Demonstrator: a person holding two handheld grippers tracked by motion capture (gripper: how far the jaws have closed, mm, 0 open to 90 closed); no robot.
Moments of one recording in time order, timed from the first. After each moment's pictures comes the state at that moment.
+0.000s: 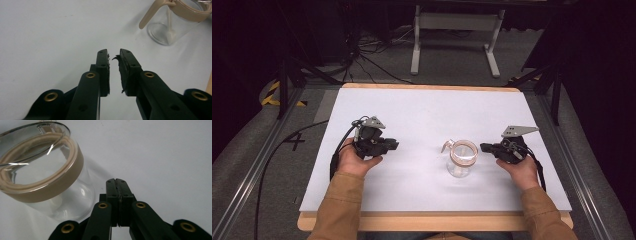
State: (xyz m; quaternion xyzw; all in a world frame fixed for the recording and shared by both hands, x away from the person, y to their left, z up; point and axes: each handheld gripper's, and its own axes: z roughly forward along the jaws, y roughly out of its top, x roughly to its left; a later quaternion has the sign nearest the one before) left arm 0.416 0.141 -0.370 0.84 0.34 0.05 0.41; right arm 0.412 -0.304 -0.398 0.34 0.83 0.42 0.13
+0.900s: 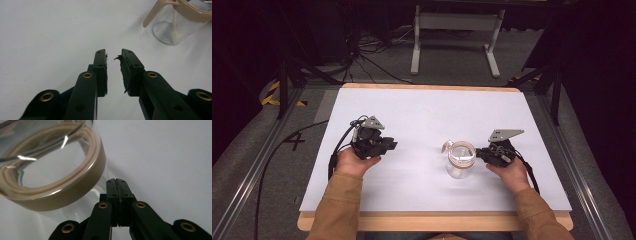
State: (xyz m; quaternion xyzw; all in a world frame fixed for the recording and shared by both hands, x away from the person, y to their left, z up) left arm 0.413 0.144 -0.365 0.85 0.33 0.08 0.40; right arm 0.409 -0.273 -0.407 0.30 0.85 0.41 0.11
